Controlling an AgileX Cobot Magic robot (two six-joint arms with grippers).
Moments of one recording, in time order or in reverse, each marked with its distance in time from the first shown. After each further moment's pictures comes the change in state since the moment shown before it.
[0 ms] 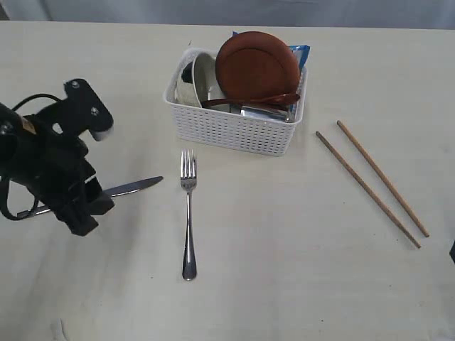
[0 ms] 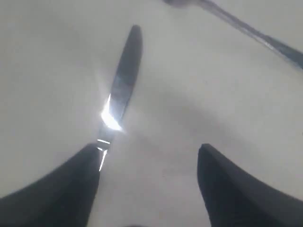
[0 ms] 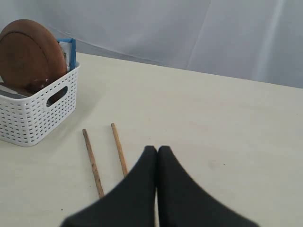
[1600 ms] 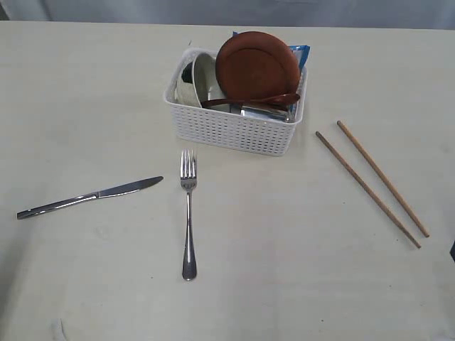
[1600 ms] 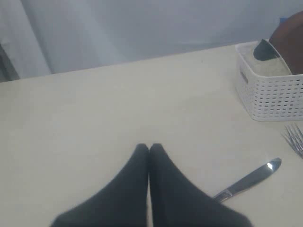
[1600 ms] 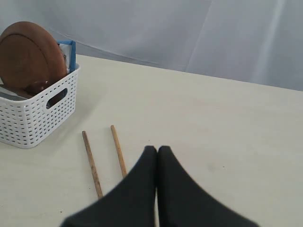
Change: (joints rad) left arm 0.262 -1.417 0.622 0.374 -0.185 -0.744; right arm 0.000 0.000 0.000 0.000 -0.008 -0.004
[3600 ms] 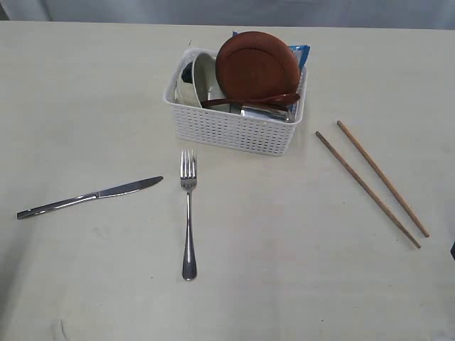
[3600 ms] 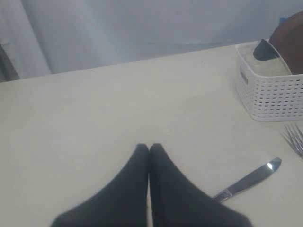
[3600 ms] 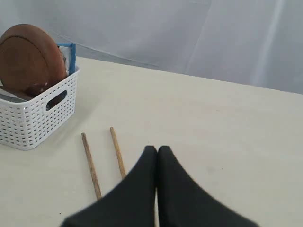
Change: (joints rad) left arm 0.000 0.000 0.000 0.000 0.000 0.000; right arm 0.000 0.000 0.000 -0.006 -0.008 -0.004
